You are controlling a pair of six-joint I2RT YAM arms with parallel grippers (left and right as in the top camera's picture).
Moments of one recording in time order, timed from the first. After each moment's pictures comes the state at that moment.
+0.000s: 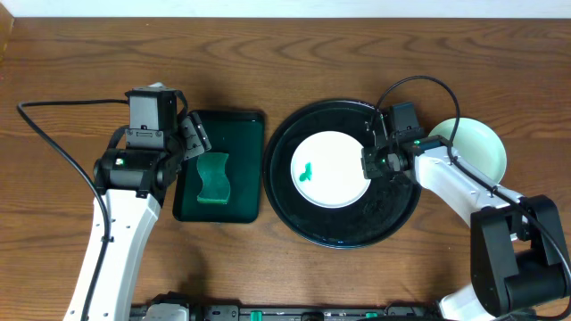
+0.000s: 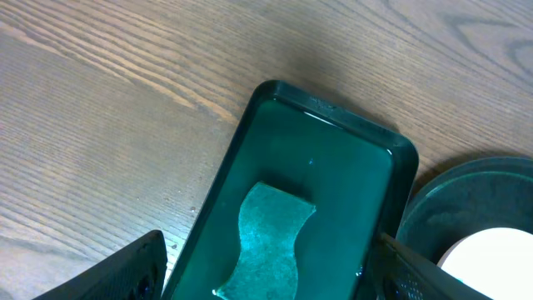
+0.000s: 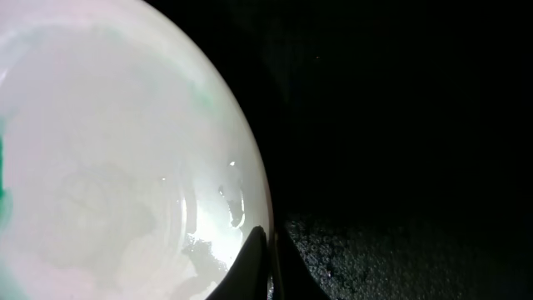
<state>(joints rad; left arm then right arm) -0.08 1.25 1.13 -0.82 -0.13 -0.43 0.28 1.73 0.96 -0.44 -0.13 0.15</state>
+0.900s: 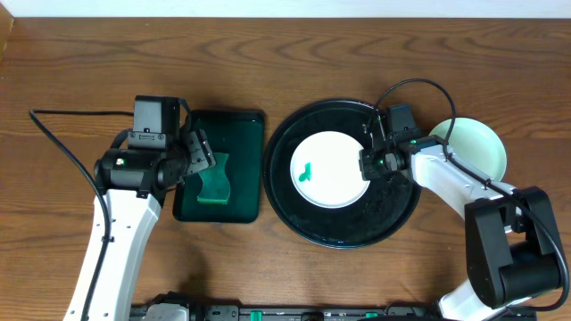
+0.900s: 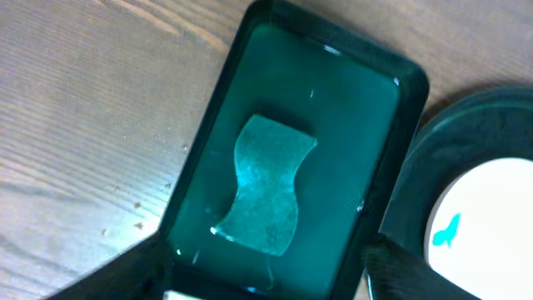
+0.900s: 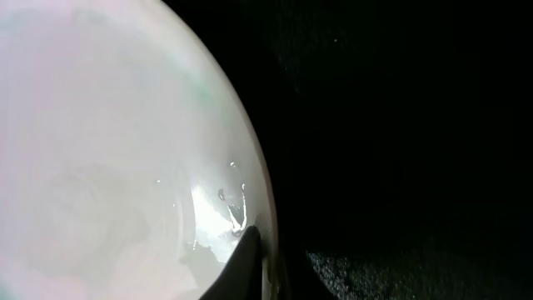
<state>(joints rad) -0.09 1.25 1.13 -0.97 -0.05 -0.43 0.28 1.77 0.96 -0.43 -0.16 0.17</state>
